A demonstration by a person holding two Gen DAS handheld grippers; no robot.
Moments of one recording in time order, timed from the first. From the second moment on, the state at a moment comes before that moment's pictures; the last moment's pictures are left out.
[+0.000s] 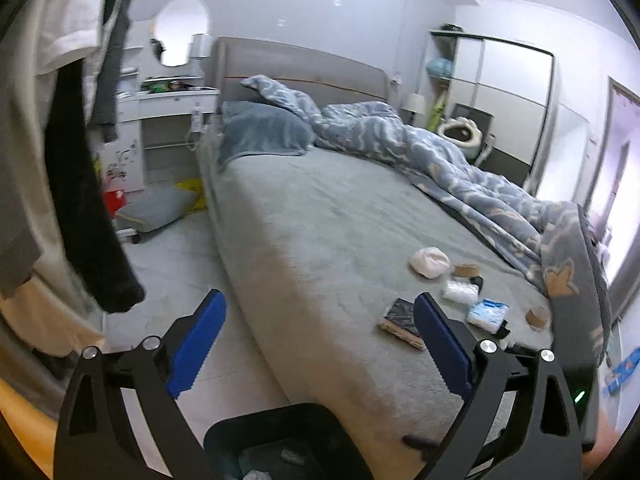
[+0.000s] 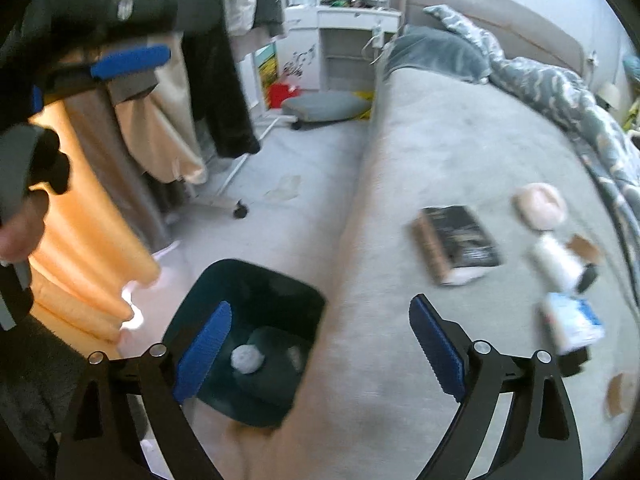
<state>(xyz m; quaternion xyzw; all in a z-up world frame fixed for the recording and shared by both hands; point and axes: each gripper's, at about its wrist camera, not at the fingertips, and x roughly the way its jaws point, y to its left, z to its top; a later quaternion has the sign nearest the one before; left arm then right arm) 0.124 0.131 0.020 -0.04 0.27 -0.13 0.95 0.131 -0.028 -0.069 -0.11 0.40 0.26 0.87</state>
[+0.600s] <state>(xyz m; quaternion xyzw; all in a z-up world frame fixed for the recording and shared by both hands) 0.152 0.076 -0.014 -0.02 0.31 -0.22 0.92 0.147 -0.138 -0.035 -0.05 0.37 0.17 0.91</state>
